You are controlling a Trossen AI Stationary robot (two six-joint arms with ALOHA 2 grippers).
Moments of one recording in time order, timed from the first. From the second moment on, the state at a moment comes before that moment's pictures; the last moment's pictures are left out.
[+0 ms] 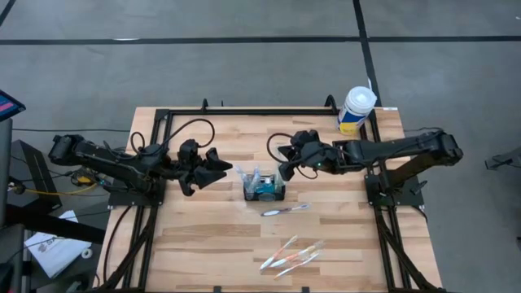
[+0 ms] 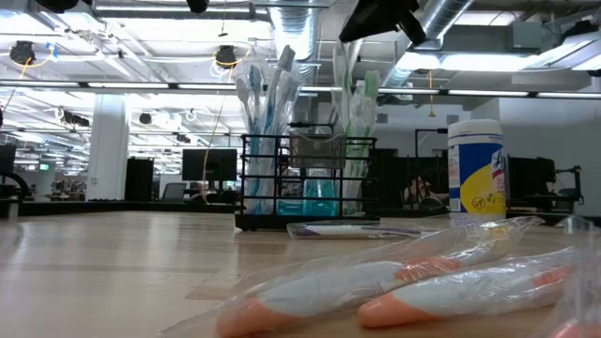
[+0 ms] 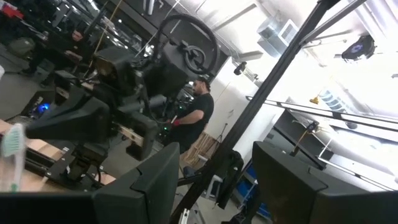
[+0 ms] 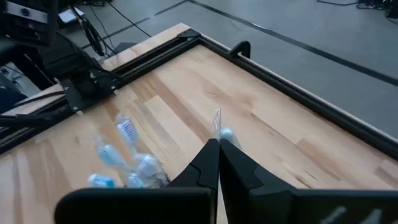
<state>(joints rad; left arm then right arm) -0.16 0.98 0.55 0.79 -0.05 -0.64 0.12 1.39 1.22 -0.42 0.57 0.54</state>
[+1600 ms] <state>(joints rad) -0.16 0.97 0.50 0.78 -0.02 -0.63 0.27 1.40 0.97 -0.25 0.62 0.73</state>
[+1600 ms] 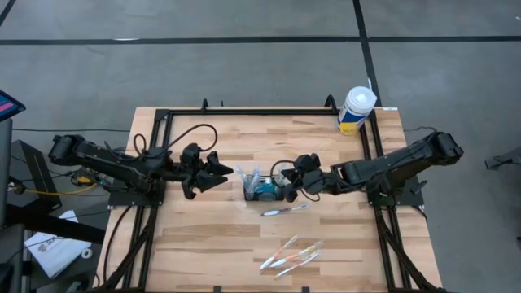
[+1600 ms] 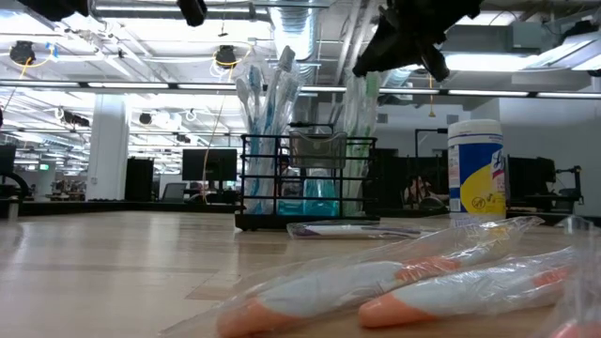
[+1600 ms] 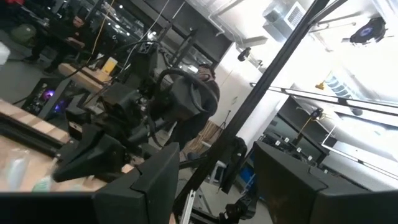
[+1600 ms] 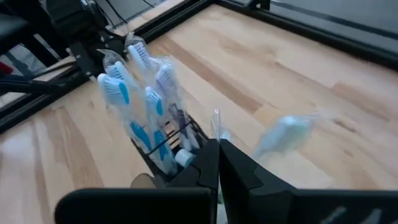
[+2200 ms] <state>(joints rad) -0.16 0.97 0.47 0.79 -0.06 -0.63 0.27 1.36 0.92 -0.14 0.50 0.72</state>
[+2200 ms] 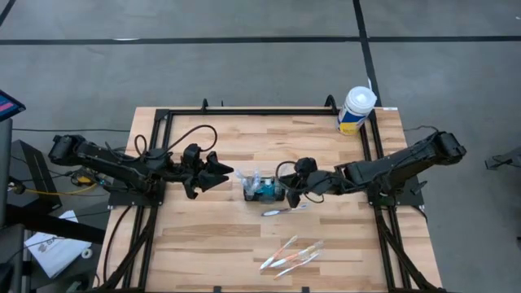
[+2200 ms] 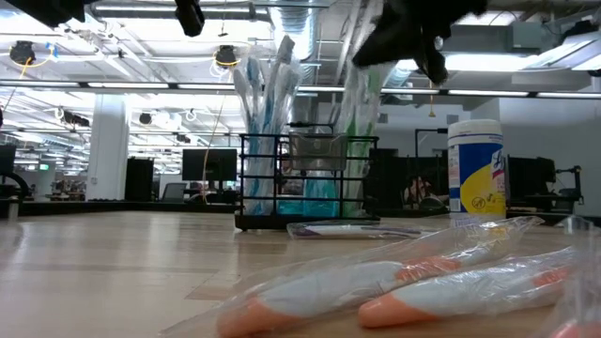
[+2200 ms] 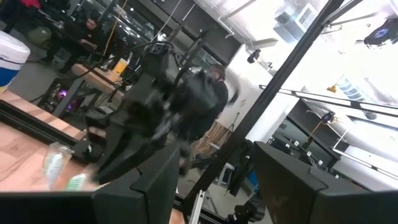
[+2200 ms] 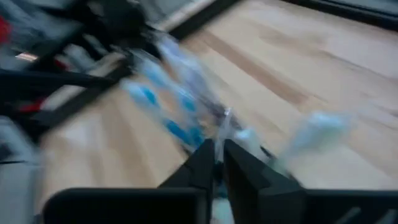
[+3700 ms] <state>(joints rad) -0.01 1.13 1.01 -0.07 0.11 -0.36 0.41 1.13 1.35 -0.79 0.57 0.76</state>
